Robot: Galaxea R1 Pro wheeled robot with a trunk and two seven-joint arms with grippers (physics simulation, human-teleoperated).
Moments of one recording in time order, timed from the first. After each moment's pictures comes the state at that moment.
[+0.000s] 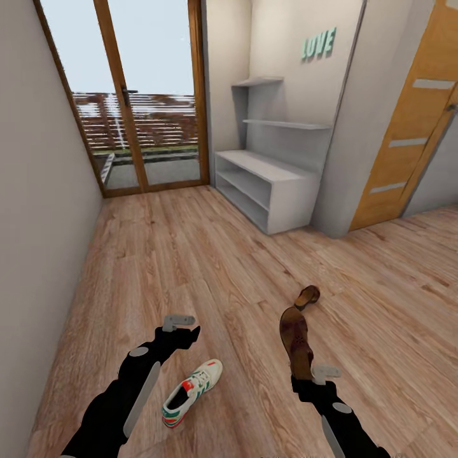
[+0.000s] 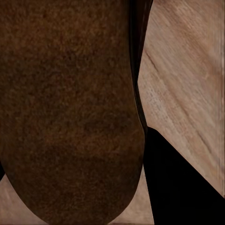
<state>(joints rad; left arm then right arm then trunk) -0.39 -0.02 -0.18 -1.25 0.15 0.48 0.00 -0.33 0.00 -0.05 -0.80 0.01 0.16 -0.01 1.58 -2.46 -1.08</state>
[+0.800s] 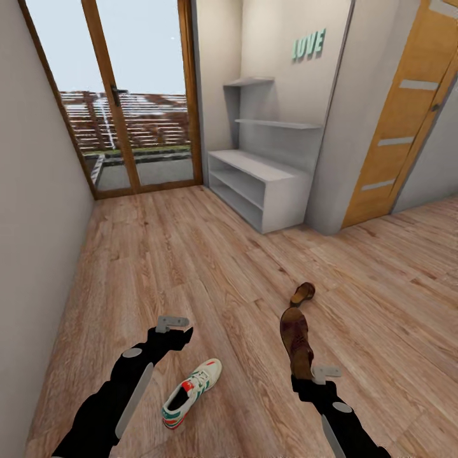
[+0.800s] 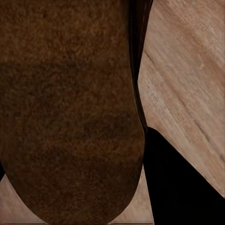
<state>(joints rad) -0.39 0.02 -0.18 -1.25 0.14 0.48 0.00 -0.33 0.00 -0.05 -0.80 0.00 0.17 -0.01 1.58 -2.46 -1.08</state>
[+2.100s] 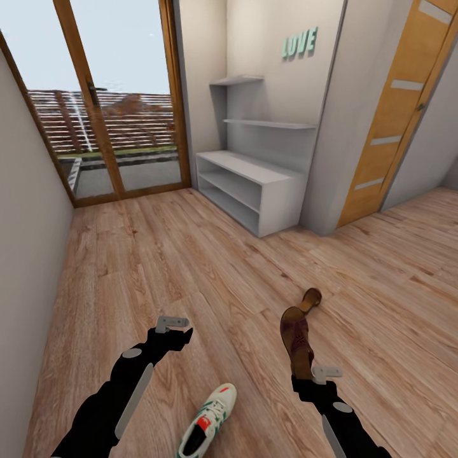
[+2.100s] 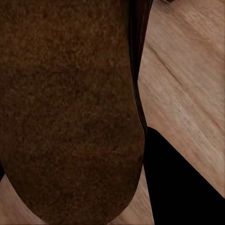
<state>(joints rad) -0.39 0.02 -0.18 -1.25 0.13 0.48 0.00 -0.33 0.00 -0.05 -0.80 0.00 0.17 -0.01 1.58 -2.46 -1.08</state>
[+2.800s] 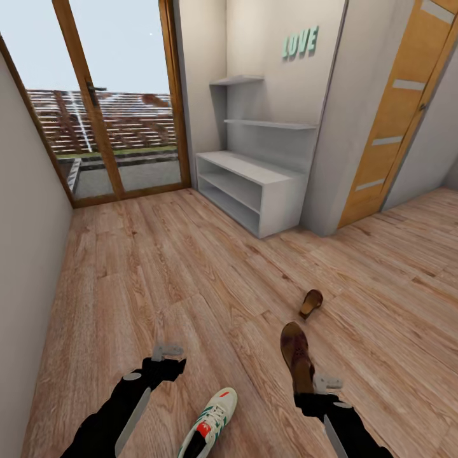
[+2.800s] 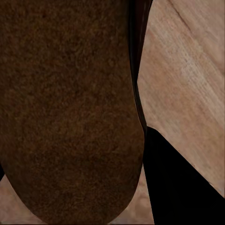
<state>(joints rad) -0.38 0.03 -0.17 -0.97 0.13 0.39 0.00 -0.33 0.00 -0.06 -0.80 0.00 0.40 -0.01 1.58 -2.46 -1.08</state>
